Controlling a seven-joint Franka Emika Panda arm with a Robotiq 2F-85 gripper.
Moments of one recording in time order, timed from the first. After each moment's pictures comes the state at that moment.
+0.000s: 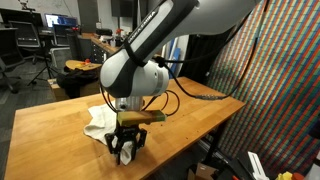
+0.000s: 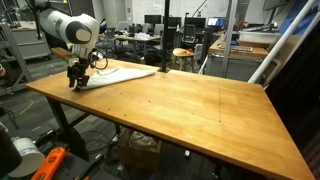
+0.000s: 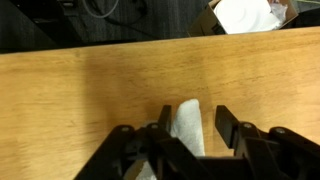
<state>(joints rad) 0.23 0.30 0.20 -2.24 0.36 2.29 0.22</state>
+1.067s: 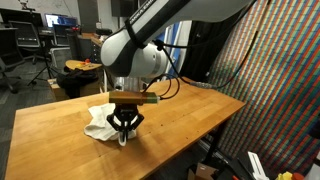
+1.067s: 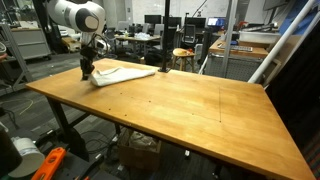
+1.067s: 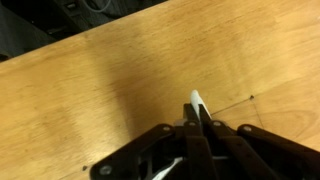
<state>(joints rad) 0.23 0.28 0.15 -2.12 0.26 2.19 0.54</state>
